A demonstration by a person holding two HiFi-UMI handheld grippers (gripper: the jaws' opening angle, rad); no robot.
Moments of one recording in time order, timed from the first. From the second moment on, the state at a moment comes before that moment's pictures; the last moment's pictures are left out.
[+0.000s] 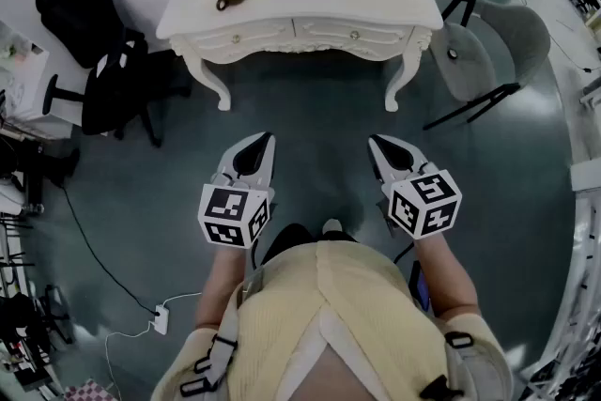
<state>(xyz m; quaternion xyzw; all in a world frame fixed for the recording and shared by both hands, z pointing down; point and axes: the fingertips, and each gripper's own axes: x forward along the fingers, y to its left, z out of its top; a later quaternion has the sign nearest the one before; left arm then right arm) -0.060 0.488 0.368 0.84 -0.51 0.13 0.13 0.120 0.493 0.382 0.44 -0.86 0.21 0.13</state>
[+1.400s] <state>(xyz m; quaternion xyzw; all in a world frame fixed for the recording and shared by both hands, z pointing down) -0.070 0.384 0.389 0.86 -0.46 0.10 0.19 0.071 0.390 0.392 0.40 -0.88 0.23 0.15</state>
